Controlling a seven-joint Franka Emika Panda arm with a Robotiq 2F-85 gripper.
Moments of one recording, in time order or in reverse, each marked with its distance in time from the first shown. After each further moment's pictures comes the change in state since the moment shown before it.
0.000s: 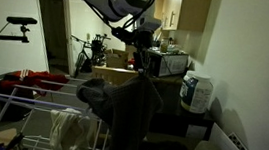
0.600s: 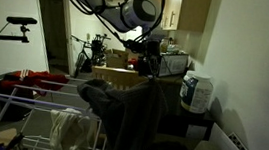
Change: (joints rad) arm 0.000 0.209 0.001 0.192 0.001 0.045 0.152
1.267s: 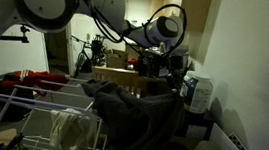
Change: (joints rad) arm -0.054 0.390 -0.093 0.474 0.014 -0.097 0.061
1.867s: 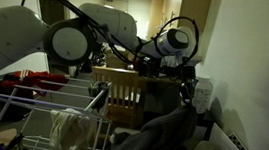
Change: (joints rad) arm -0.079 0.292 -0.021 0.405 0.001 -0.098 -0.116
